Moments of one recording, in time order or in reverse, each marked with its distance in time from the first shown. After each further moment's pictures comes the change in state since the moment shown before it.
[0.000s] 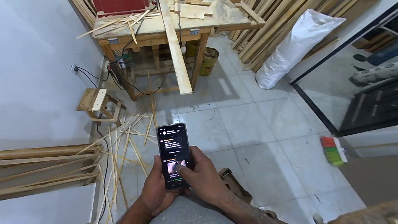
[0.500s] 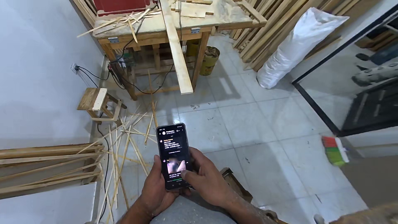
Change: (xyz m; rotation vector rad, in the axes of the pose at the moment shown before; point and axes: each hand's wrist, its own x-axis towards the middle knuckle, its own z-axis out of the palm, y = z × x) left_hand -0.001 0.000 -0.001 0.010 0.028 -0.011; right_hand -0.003 0.006 -0.010 0.074 -0.136 -0.079
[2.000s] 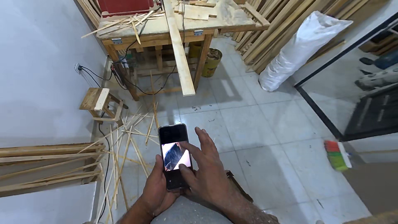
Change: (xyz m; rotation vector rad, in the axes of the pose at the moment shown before) left_hand 0.003 0.004 0.003 -0.024 0.110 -0.029; right_hand 0.011 0.016 0.006 -0.855 0.402 -0.416
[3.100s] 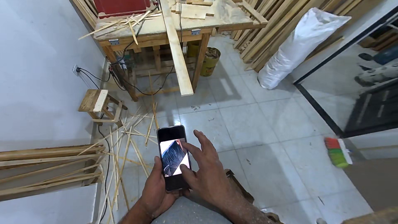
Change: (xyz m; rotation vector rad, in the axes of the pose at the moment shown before) left_hand 0.002 -0.003 0.000 -0.034 0.001 -0.009; right_hand -0.003 0.007 -0.001 0.022 -0.017 0.043
